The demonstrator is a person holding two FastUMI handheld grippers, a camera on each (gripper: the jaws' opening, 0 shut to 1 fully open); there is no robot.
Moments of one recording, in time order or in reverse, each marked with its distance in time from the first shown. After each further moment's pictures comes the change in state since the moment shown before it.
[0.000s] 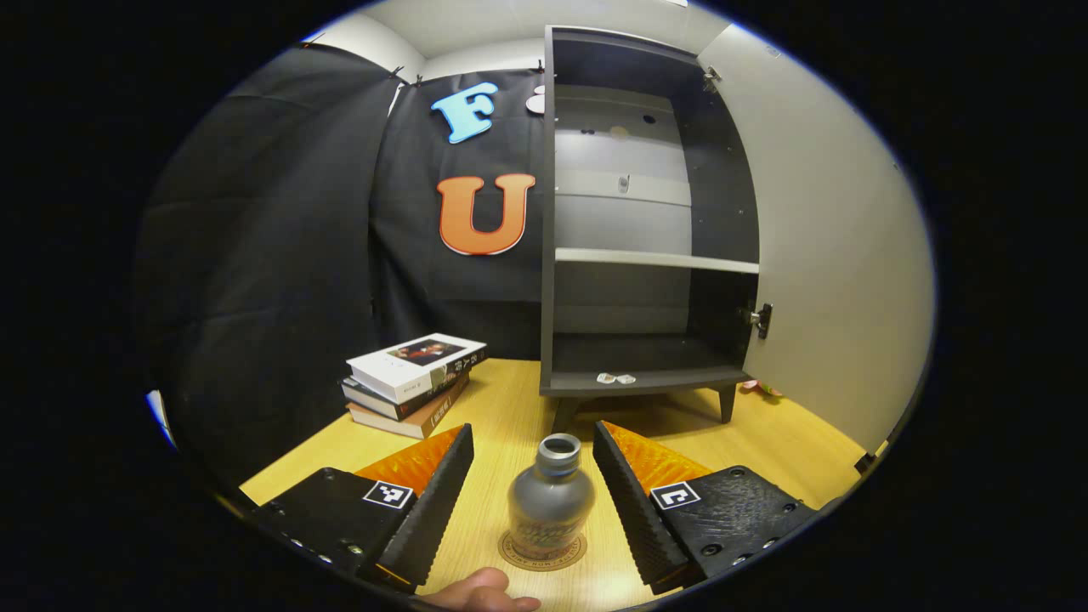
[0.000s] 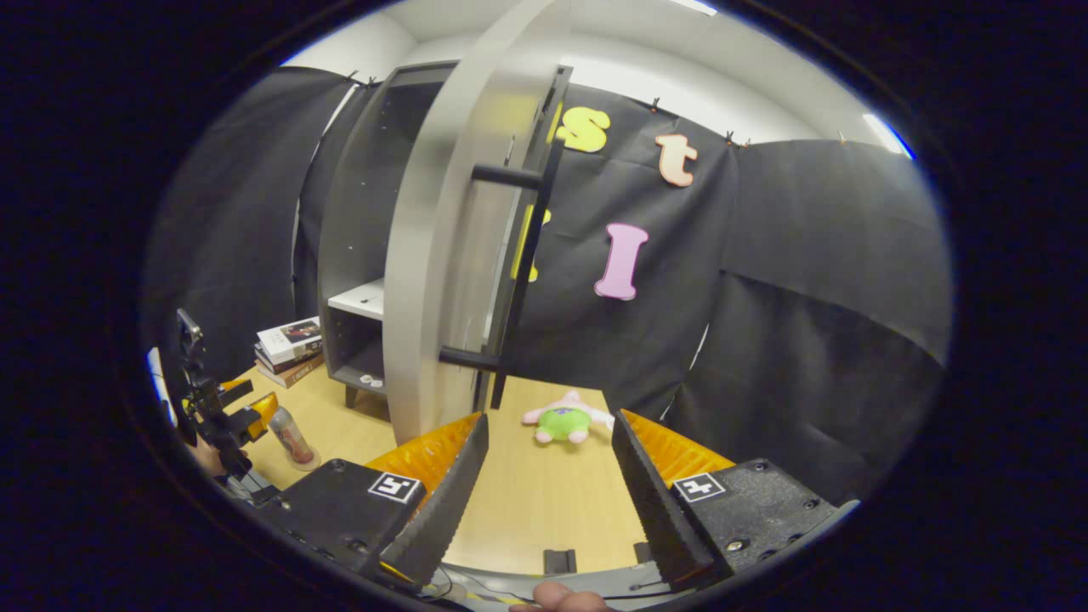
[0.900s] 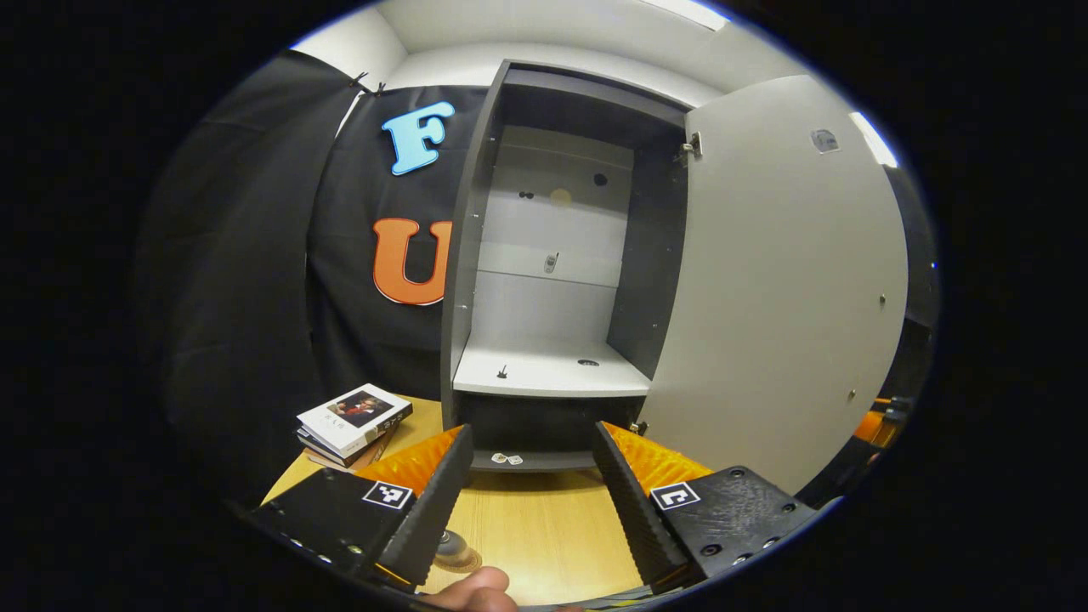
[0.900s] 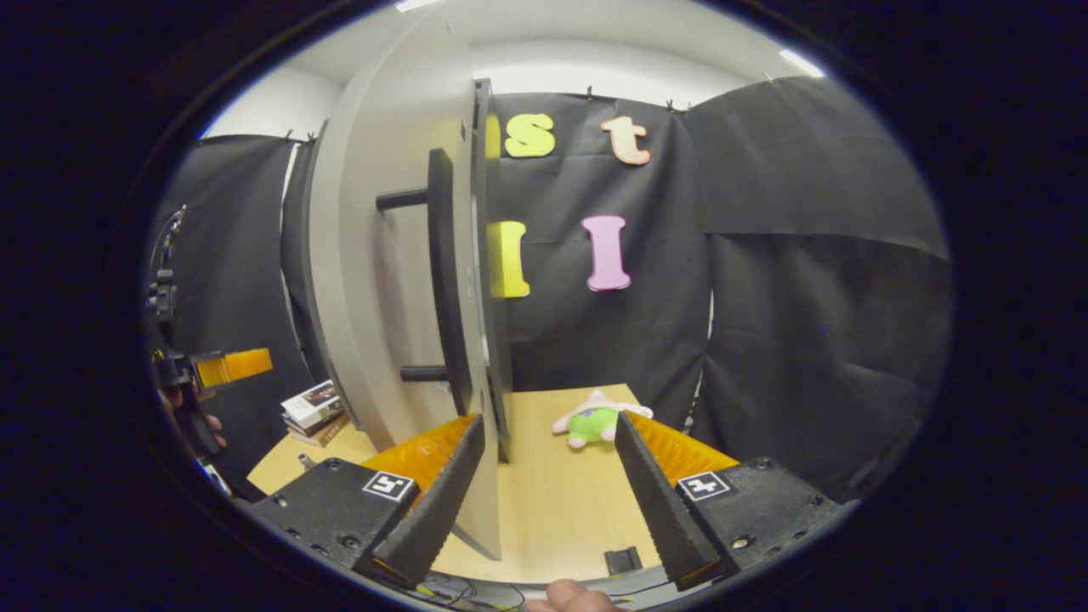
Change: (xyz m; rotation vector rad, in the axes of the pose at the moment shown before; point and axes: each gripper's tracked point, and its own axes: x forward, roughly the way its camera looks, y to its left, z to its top) left arm -0.044 -0.088 0.198 -0.111 0.015 -0.199; right arm 0.000 -0.024 -0.006 0.232 -0.048 -0.007
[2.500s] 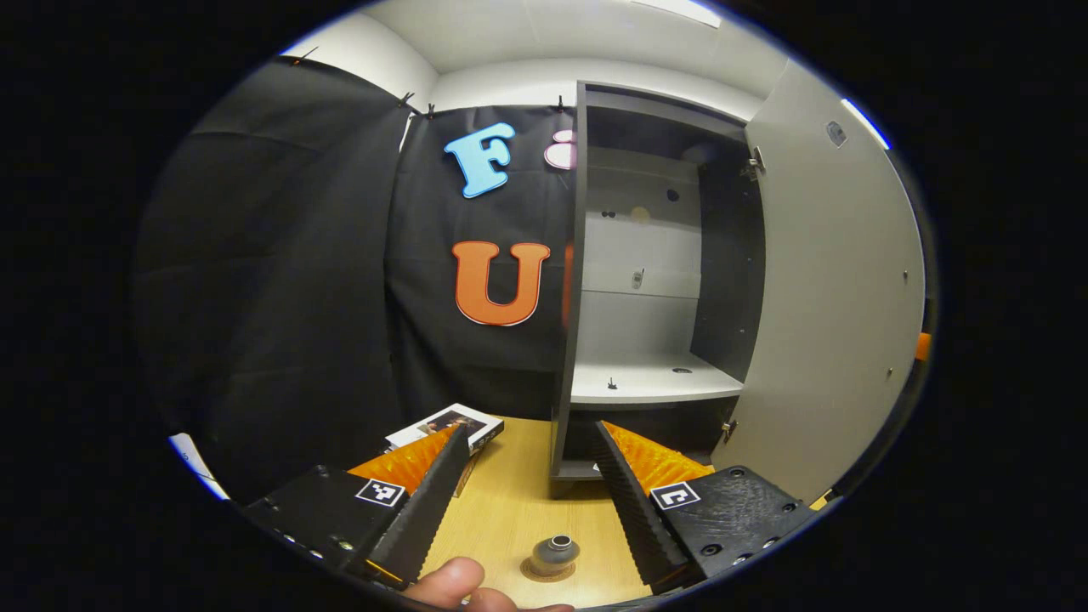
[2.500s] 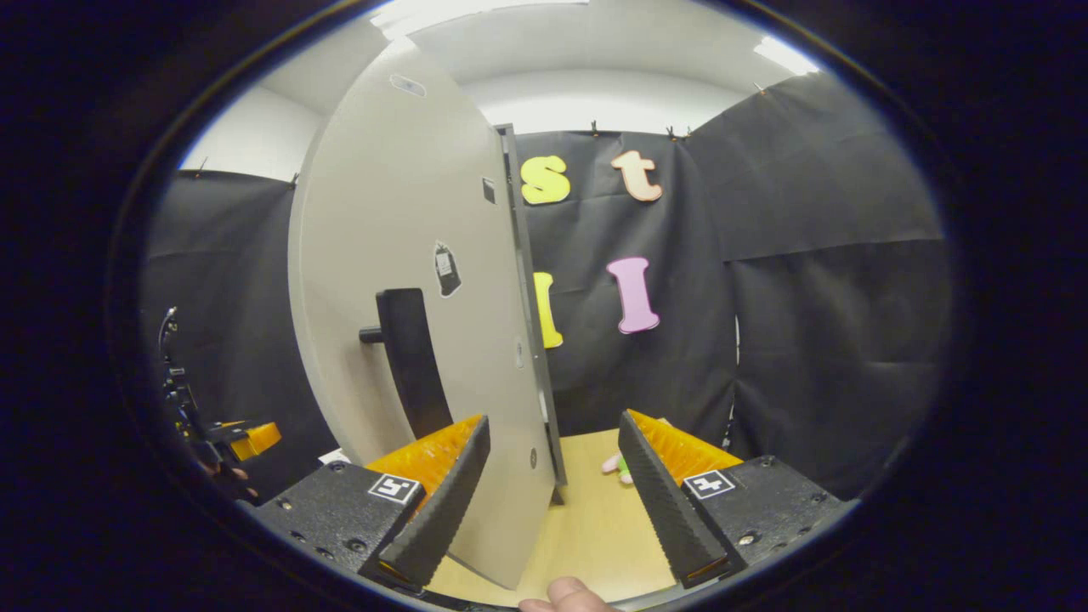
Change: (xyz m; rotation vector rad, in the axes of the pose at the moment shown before) left arm -0.041 0.138 -0.003 0.060 -0.071 0.219; right arm 0.000 0.111 0.063 0.080 -0.169 0.124
